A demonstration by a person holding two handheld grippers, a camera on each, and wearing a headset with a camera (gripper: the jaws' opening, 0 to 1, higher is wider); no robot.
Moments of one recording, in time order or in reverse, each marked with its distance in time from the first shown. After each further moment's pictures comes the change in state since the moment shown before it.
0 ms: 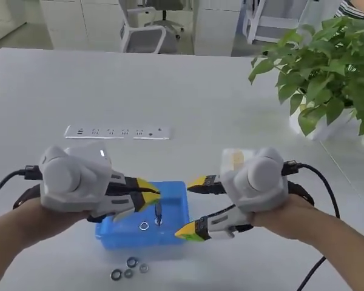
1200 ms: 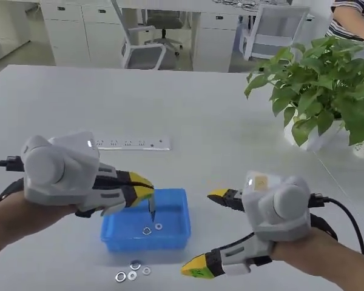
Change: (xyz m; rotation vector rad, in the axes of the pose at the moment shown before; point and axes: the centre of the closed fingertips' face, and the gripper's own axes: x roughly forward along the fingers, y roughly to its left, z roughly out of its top) left arm -0.042 -0.006 0.033 0.045 -0.029 0.024; right arm -0.026 0.034 0.000 0.111 -0.075 -0.069
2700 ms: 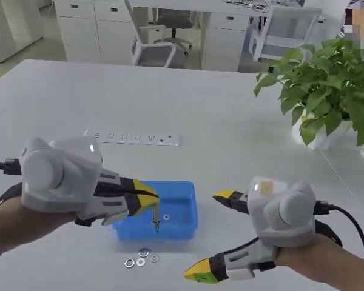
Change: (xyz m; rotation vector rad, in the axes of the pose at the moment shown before) left arm -0.021 -0.042 -0.004 -0.034 0.004 -0.022; right arm 0.002 0.022 -0.006 -0.010 -0.004 0.014
